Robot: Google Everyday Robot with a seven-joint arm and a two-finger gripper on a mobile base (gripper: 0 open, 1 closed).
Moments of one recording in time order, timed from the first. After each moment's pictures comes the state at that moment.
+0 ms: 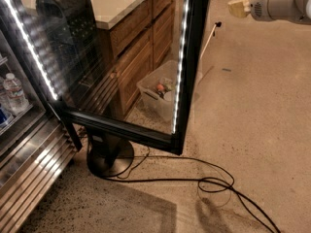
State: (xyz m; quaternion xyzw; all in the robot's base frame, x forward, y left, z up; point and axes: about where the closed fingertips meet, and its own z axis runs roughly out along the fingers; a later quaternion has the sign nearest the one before) arm 0.787 -0.260 0.997 -0.27 0.76 0.01 0.59
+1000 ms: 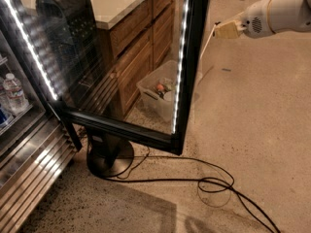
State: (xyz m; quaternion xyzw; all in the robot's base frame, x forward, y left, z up) arm 0.712 -0.204 0.950 -0.36 0.79 0.15 0.48
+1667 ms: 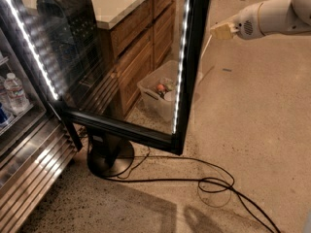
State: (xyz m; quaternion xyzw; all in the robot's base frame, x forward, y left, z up) arm 0.745 -0.200 0.931 -0.36 0.78 0.16 0.48
